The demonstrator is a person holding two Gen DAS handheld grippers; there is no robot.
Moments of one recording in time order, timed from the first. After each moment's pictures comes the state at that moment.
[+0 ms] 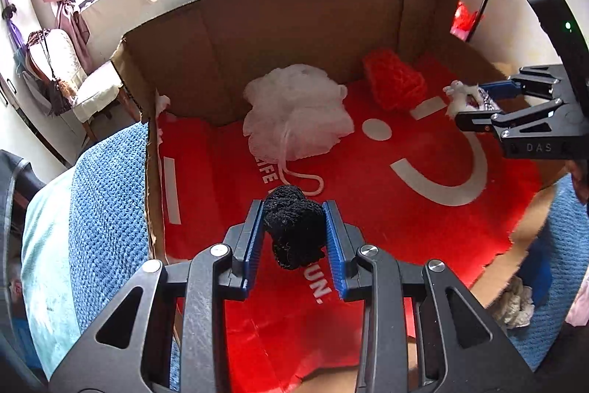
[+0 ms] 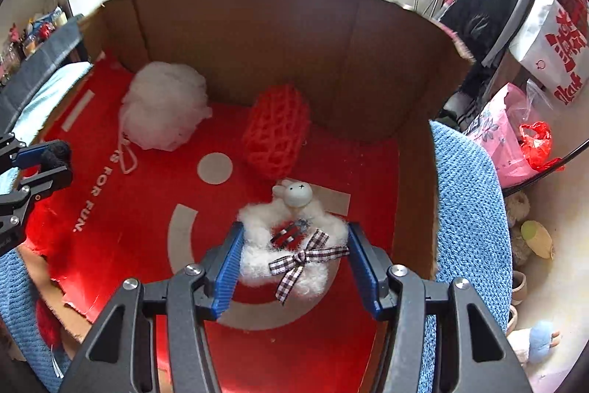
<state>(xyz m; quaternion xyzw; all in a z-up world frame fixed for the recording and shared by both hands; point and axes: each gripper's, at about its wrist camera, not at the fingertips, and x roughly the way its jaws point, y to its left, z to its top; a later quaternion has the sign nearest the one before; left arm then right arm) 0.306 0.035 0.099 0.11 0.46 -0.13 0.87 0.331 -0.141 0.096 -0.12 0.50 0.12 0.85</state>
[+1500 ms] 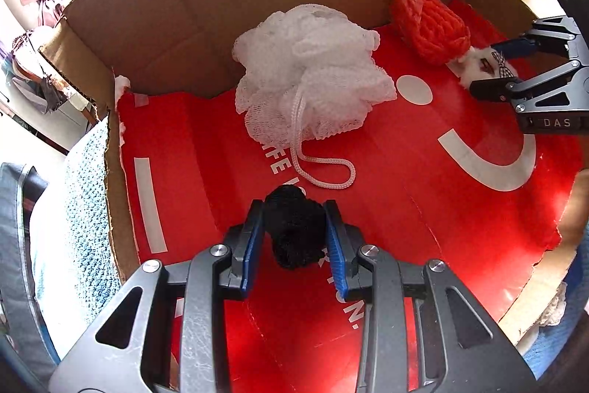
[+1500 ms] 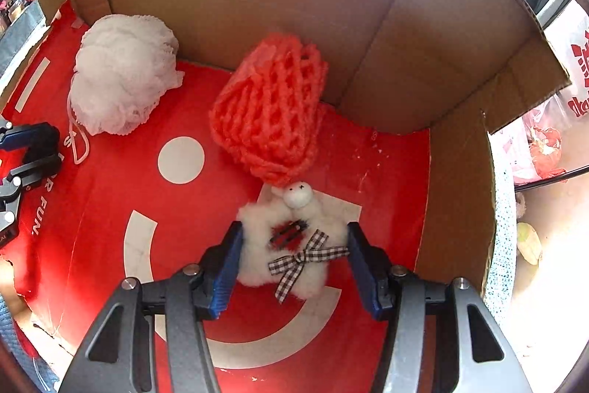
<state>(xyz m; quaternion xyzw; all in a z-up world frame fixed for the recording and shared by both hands) 0.364 -0.014 0.055 0.16 0.53 -0.12 0.83 0.365 -0.128 0.071 -0.17 0.56 0.11 0.80</state>
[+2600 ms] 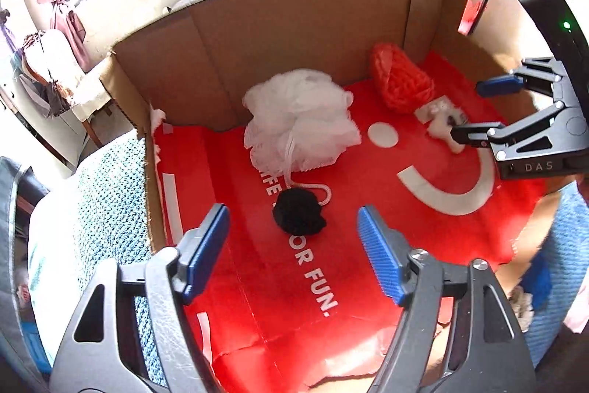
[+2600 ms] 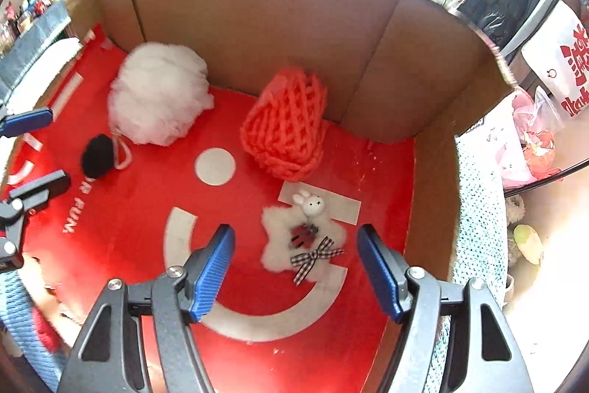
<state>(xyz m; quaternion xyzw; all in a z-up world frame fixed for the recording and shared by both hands) 0.320 0.018 0.113 0.11 0.46 -0.13 0.87 0.343 -0.134 0.096 -0.15 0.52 0.12 0.83</state>
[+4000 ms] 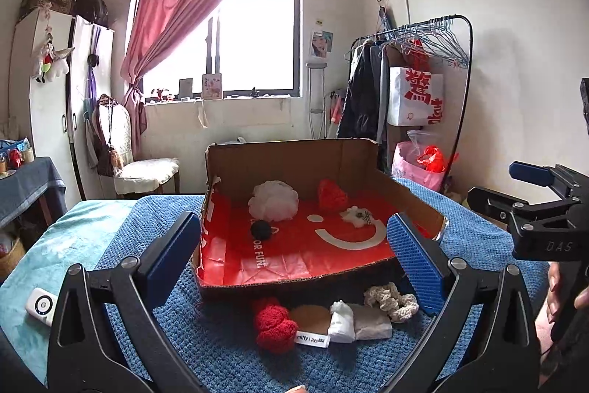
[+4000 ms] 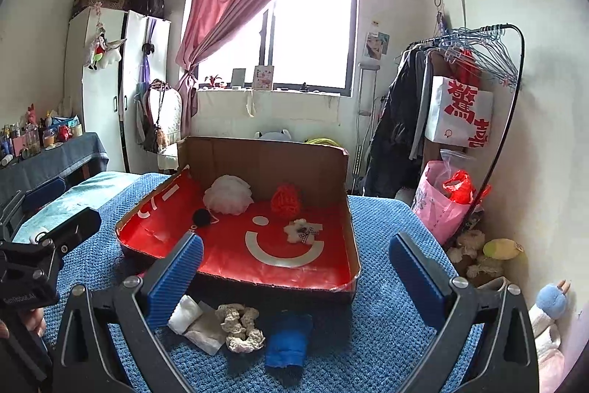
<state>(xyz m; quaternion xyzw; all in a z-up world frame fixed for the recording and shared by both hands) 0.046 0.011 0.160 0.01 0.12 -0.08 0.99 0.042 -0.167 0.173 -0.04 0.18 0.06 0.98</state>
